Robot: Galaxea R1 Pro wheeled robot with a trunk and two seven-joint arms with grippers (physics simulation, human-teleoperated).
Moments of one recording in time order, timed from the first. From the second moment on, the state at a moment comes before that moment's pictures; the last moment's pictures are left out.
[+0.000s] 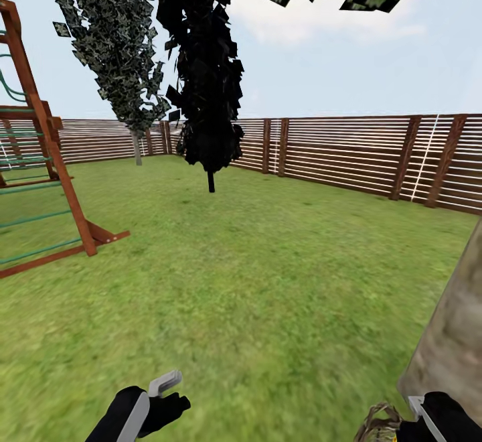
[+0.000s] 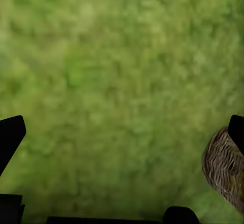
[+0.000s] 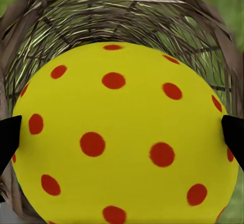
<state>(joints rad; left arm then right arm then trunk) -0.34 -0.05 0.09 -0.77 0.35 0.72 0.08 -0.43 -0.33 -0.07 -0.50 0.06 0.73 0.15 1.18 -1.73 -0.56</state>
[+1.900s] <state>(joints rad) -0.34 -0.05 0.09 -0.75 0.35 0.72 0.08 -0.43 -0.33 -0.07 -0.50 0.06 0.73 0.14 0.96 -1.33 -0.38</state>
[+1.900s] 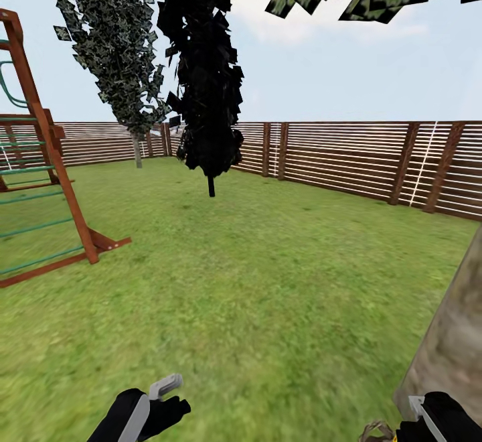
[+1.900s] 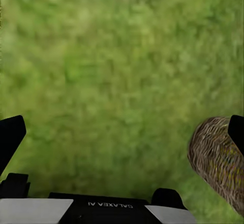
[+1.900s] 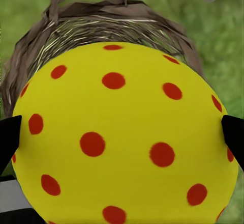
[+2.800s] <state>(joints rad) -0.34 -0.05 0.09 -0.75 0.35 0.72 0.08 -0.43 -0.33 -0.07 -0.47 0.06 0.73 0.15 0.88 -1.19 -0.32</state>
